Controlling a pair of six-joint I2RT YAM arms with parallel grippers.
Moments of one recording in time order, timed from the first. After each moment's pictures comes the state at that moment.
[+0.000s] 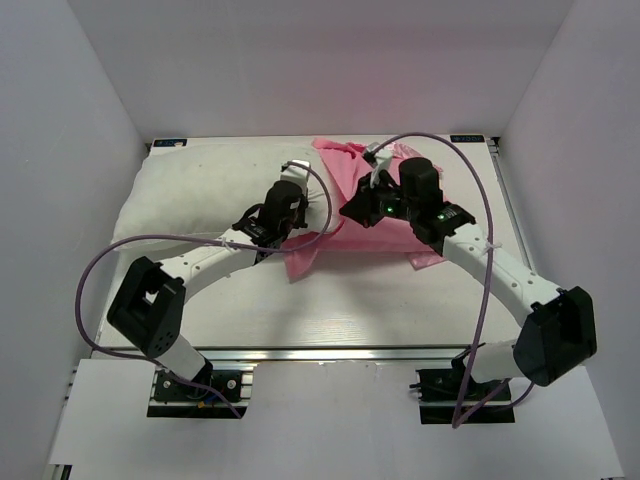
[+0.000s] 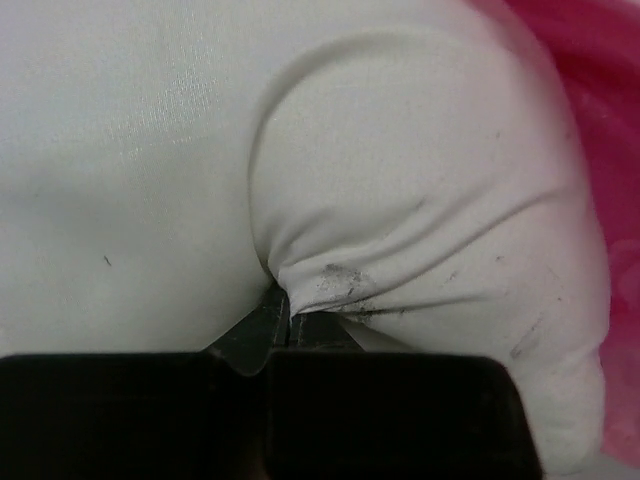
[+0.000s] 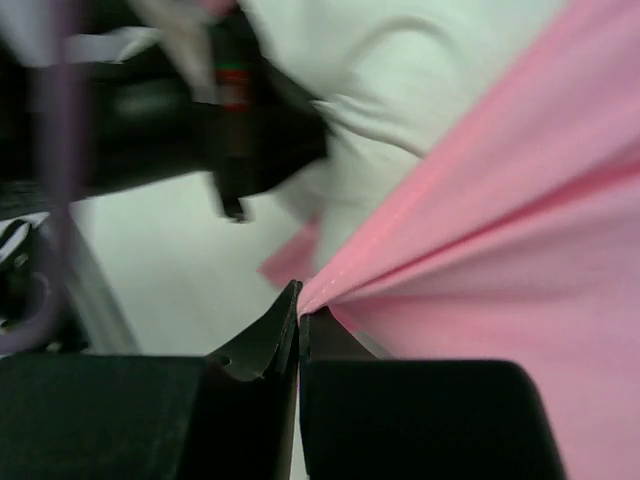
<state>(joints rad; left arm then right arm) -0.64 1.56 1.05 0.04 -0.36 -0.18 0.53 1.38 1.12 -0.12 -0.47 0.16</state>
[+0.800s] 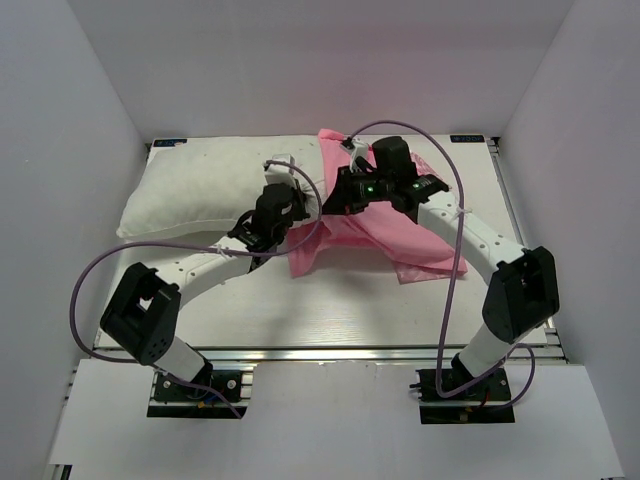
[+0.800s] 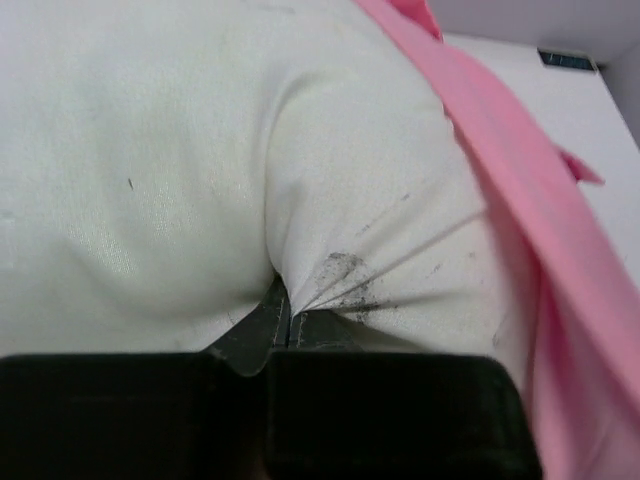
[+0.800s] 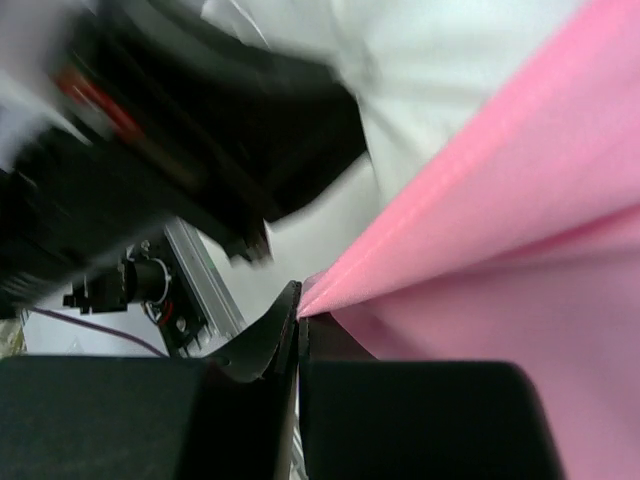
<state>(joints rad) -0.64 1.52 0.95 0.30 -0.37 -0.39 0.56 1.65 1.44 -0.34 -0.64 0.35</state>
